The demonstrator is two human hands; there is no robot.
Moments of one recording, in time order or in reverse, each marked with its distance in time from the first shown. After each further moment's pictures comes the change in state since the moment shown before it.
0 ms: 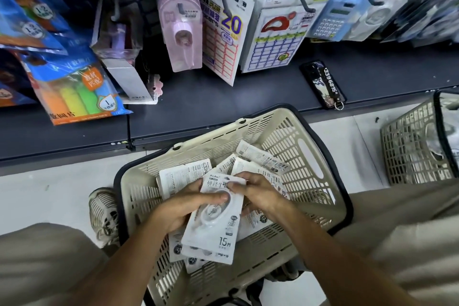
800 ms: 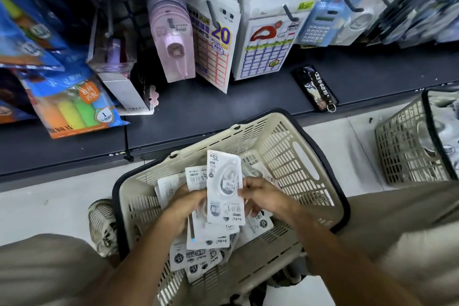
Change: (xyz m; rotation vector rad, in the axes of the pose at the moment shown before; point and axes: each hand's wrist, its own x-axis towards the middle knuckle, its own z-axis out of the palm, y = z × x) left_hand 0.022 -0.010 0.003 -0.032 0.417 0.015; right_hand -0.012 -0.004 -0.024 -0.217 -0.118 -0.031
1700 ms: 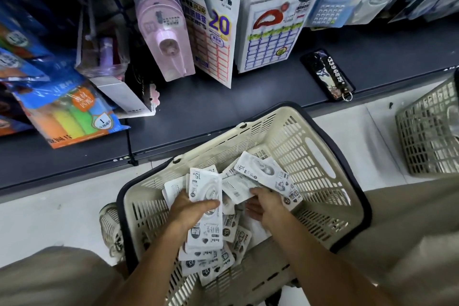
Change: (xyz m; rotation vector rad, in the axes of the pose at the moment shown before) left_hand 0.018 -0.018 -0.013 0.075 0.161 -0.066; right_hand 0.056 0.028 0.036 0.765 0.503 0.466
